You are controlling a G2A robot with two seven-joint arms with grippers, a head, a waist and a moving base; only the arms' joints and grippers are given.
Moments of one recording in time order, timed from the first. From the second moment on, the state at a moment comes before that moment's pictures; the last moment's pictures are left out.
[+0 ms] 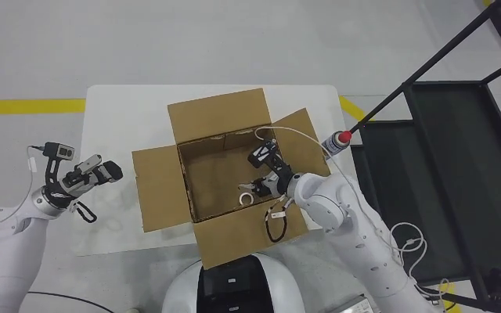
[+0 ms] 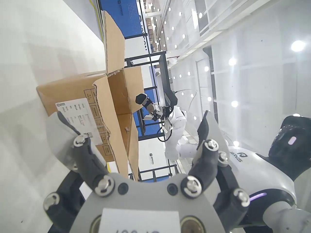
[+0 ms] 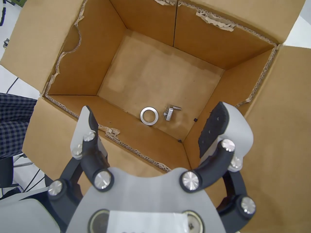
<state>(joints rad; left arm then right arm) 1.19 -0.87 -1.44 -1.09 -0.78 -0.57 -1.25 -1.35 -1.23 1.20 -1.97 -1.03 -0.17 0.98</state>
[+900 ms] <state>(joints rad) 1.19 -0.87 -1.44 -1.09 -0.78 -0.57 -1.25 -1.09 -1.28 1.00 -1.73 -0.94 0.16 1.24</state>
